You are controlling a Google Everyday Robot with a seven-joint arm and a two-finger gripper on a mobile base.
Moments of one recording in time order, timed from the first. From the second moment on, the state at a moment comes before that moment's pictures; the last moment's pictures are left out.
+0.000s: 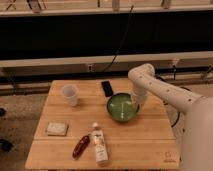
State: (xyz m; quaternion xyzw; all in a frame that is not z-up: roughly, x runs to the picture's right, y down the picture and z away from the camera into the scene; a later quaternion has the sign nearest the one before) arm 0.218 0.129 0.861 -0.32 -0.23 -0.62 0.68
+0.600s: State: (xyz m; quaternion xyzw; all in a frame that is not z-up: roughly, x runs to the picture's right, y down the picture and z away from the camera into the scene) arm 0.177 0.125 0.862 -0.31 -0.24 -0.67 0.63
